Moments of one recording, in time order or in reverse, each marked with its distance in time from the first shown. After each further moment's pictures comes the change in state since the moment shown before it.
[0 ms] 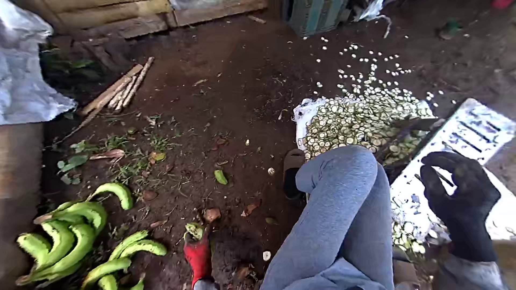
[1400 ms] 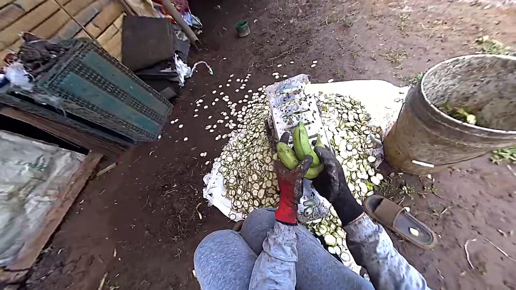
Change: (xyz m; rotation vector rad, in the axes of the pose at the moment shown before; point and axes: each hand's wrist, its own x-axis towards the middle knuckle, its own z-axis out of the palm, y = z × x) left_hand -0.395 0.374 0.331 -0.537 -1.514 0.647; right_hand -0.050 0.102 0.005 1.371 0.901 1.031
